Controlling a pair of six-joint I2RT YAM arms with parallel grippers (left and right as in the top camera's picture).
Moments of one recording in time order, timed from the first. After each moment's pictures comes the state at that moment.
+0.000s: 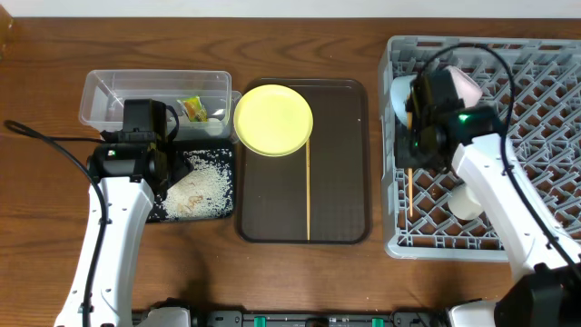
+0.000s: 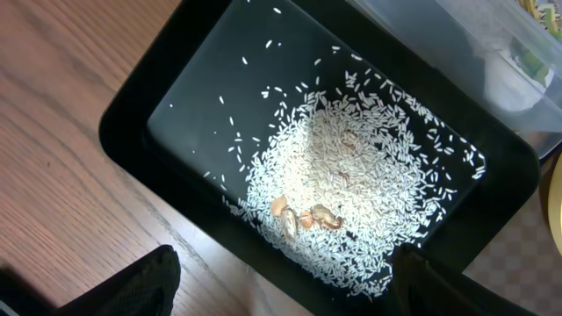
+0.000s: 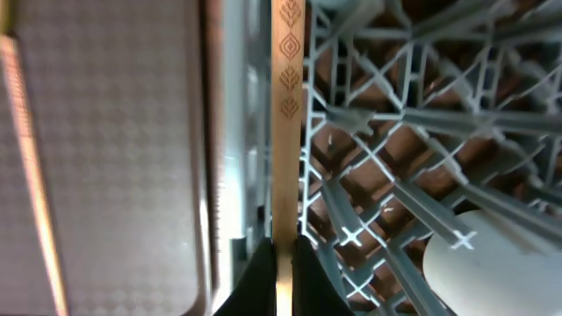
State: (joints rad) left arm 0.03 1.33 1.10 -1.07 -0.24 -0.66; right arm 0.24 1.57 1.26 -1.01 0.04 0.26
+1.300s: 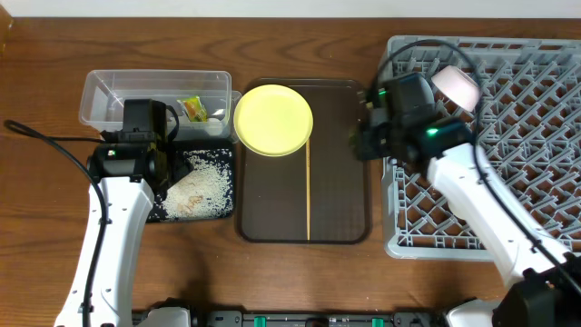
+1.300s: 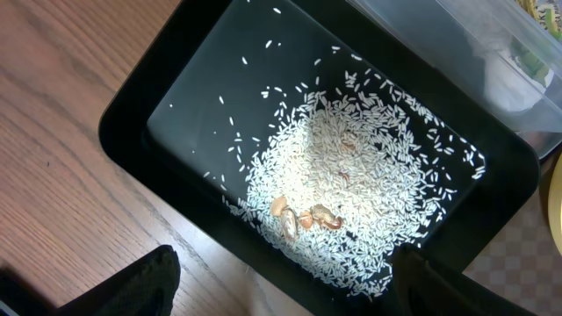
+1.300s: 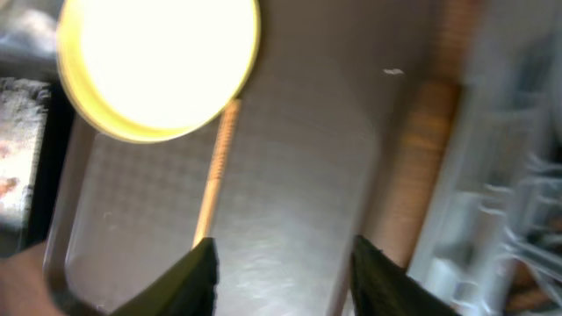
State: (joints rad) left arm 0.03 1.33 1.10 -1.07 -0.24 -0.66; right arm 0.42 1.57 1.23 -0.69 -0.16 0.25
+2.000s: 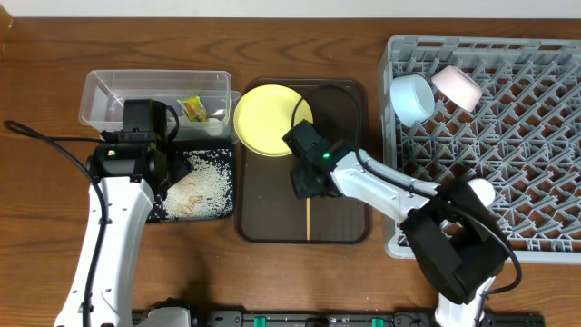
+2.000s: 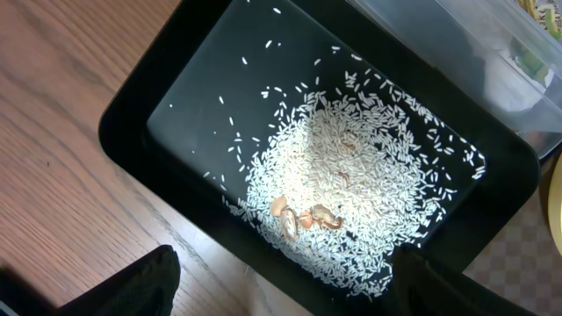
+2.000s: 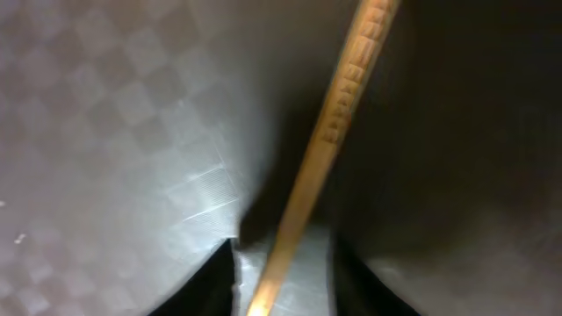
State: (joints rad) left arm 0.03 1.33 1.10 -1.07 -0.24 -0.66; right arm 0.72 1.96 1.24 -0.59 -0.01 0.44
